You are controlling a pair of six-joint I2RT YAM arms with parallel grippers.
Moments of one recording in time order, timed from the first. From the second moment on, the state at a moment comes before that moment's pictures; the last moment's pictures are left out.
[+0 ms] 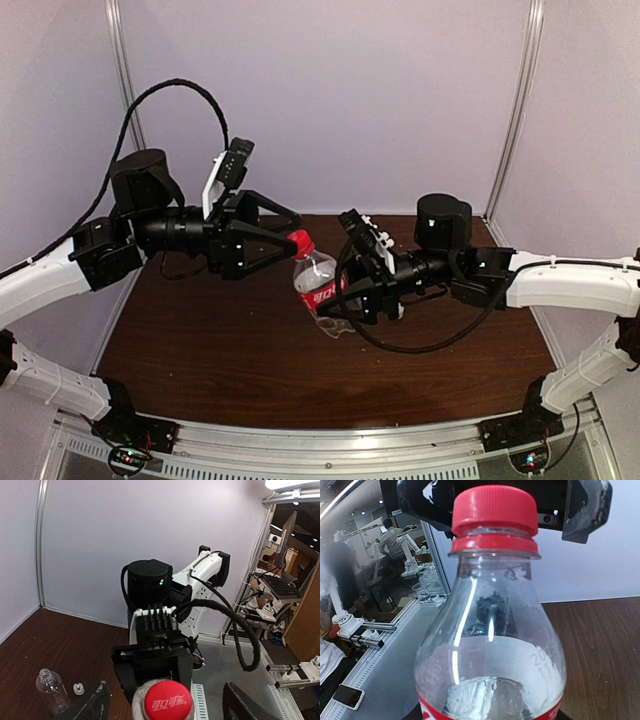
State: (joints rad) left arm -0.92 1.16 1.14 -0.02 0.66 -0.19; right arm 0.96 1.38 1.03 0.22 -0.83 0.09
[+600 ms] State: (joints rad) left arm -0.92 1.22 1.17 0.03 0.84 -0.18; right arm 0.96 1.42 1.05 0.26 -0.97 0.15
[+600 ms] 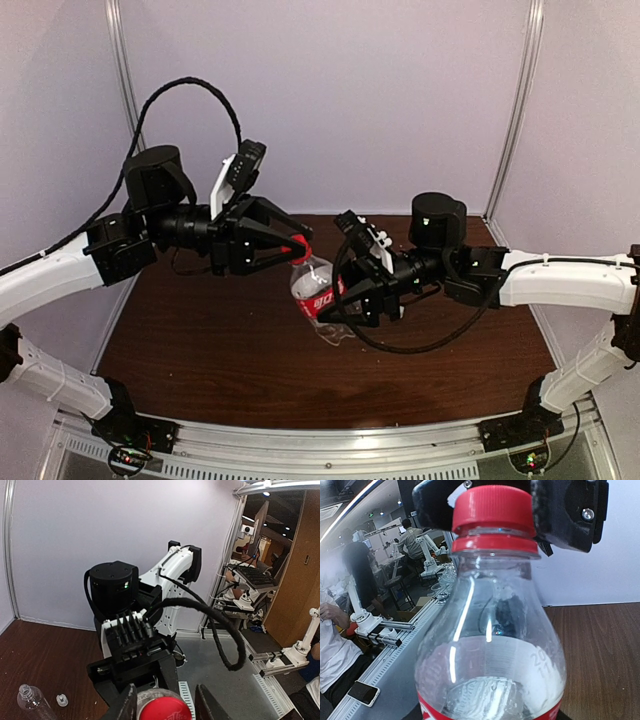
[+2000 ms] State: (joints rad) left arm -0.95 1.14 1.17 -0.07 0.21 -0.32; right arm 1.00 1.39 1.04 0.19 -0.41 0.05
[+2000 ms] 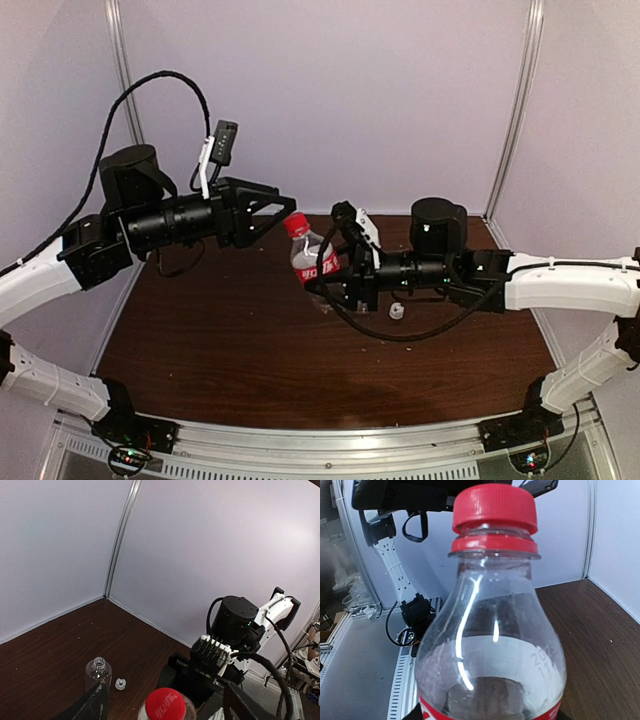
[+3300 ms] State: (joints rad) left arm -0.88 1.18 1.11 0.13 0.82 -0.24; right arm 0.97 1.45 1.06 0.34 -0.93 0.21
